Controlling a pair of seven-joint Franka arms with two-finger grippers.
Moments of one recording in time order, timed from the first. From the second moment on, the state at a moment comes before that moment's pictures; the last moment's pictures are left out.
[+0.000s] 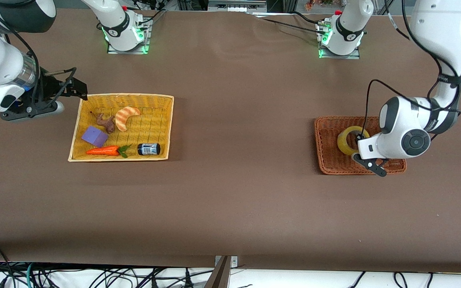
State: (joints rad) left arm 0.00 0.53 0.00 -1.89 0.11 2.14 0.52; right arm 0.04 0.04 0.09 -1.69 -0.01 1.59 -0.10
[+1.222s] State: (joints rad) left arm -0.01 0.19 -0.16 -1.51 0.06 1.56 0.23; right arm 0.04 0.04 0.09 -1.70 -0.01 1.59 -0.10
